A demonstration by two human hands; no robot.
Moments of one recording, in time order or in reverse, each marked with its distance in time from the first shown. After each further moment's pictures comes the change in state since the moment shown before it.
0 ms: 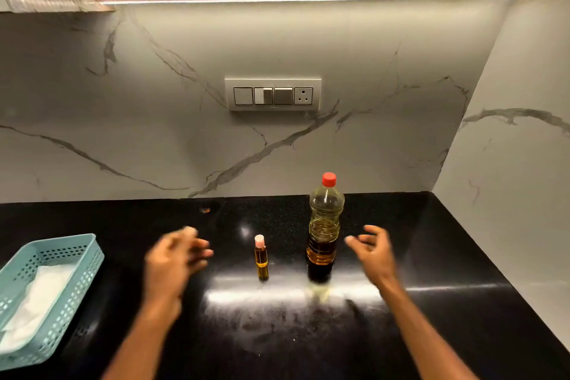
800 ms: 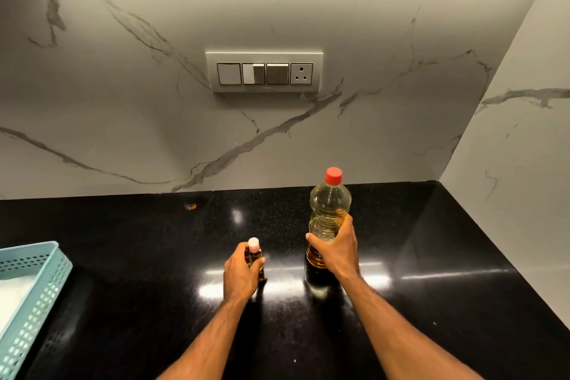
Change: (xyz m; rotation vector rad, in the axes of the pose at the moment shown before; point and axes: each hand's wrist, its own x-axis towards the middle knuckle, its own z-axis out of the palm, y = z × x) left_hand 0.019 -0.109 0.130 0.727 -0.169 -0.069; right_hand 0.049 0.028 0.086 -0.243 0.026 -0.044
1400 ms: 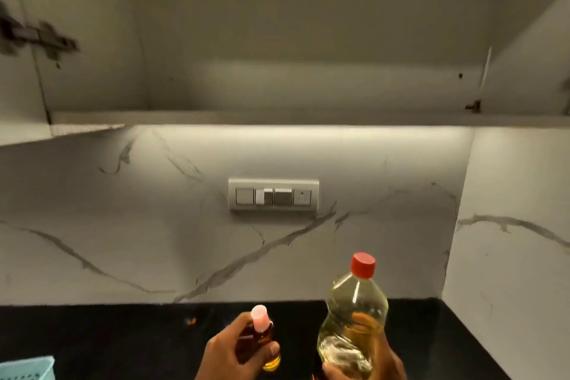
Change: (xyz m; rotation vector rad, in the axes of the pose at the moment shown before) left_hand -0.075 0.137 -0.134 -0.216 -0.081 0.466; right_hand -0.080 -0.120 -0.121 0.389 -0.500 -0.417
